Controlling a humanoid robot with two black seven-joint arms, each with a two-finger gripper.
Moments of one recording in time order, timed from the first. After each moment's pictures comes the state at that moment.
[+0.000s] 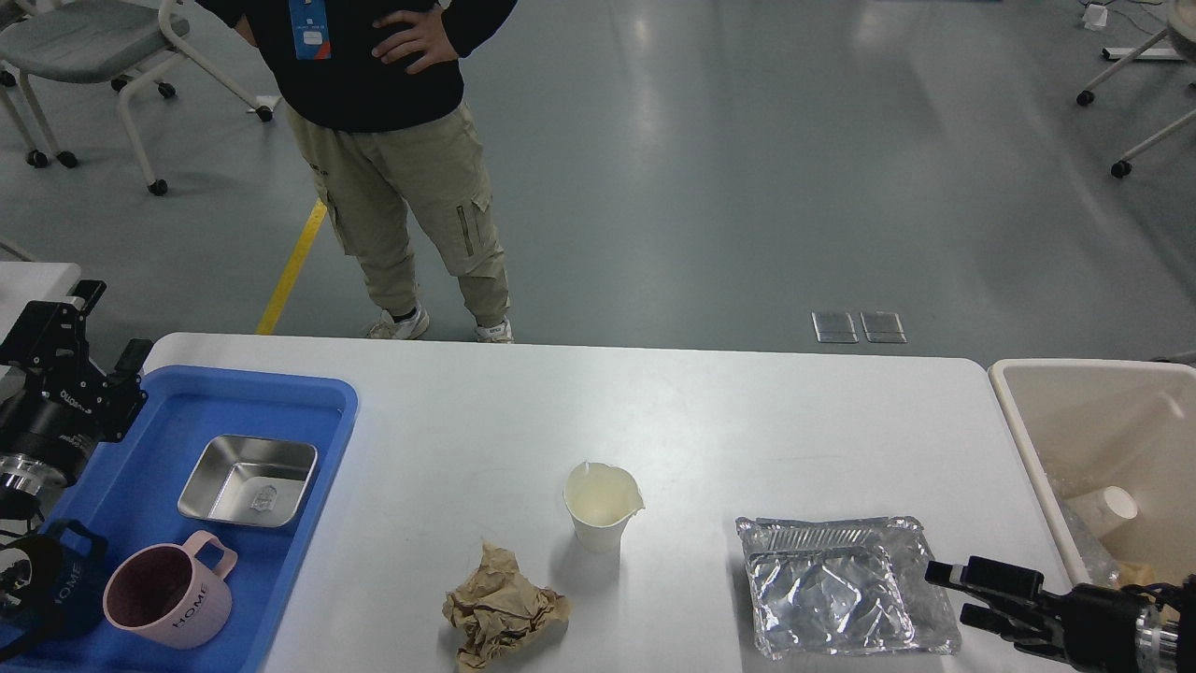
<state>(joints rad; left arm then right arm) -0.39 0.67 -0.63 -0.81 0.28 -0.18 -0.73 0.22 -0.80 0.54 0.96 -1.21 0.46 0.69</state>
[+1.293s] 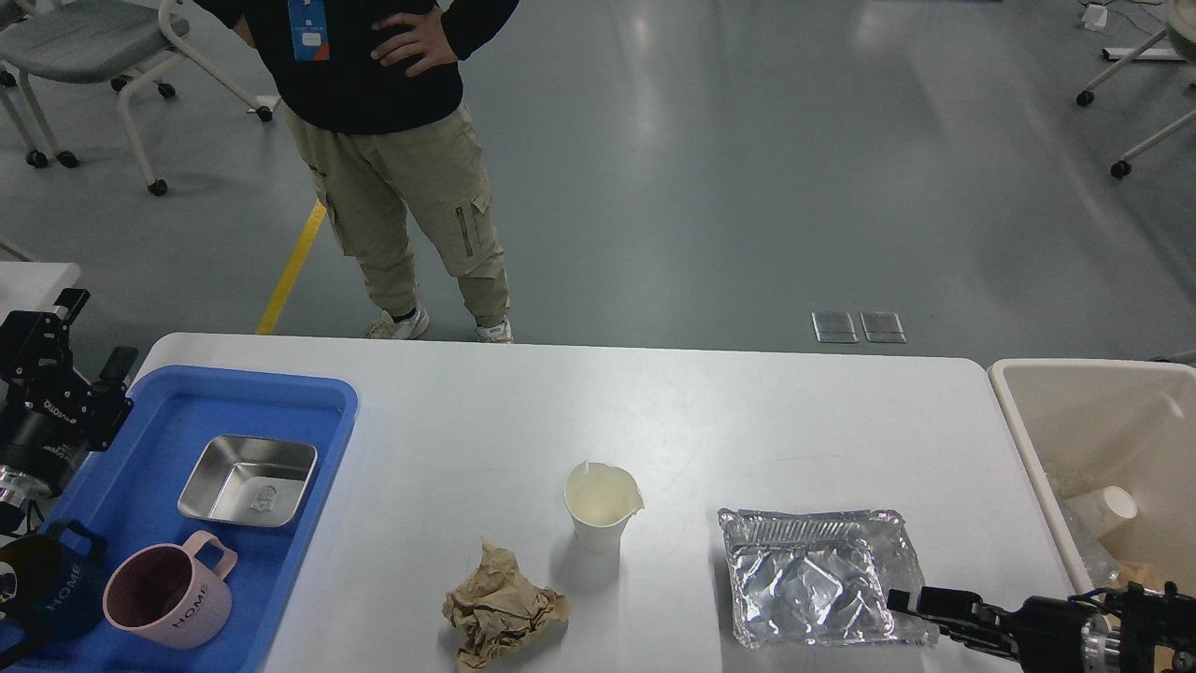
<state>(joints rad) -0.37 0.68 -0.64 -0.81 0.28 -0.19 -0.75 0.30 -0.72 0.35 0.90 -1.22 0.31 0.69</state>
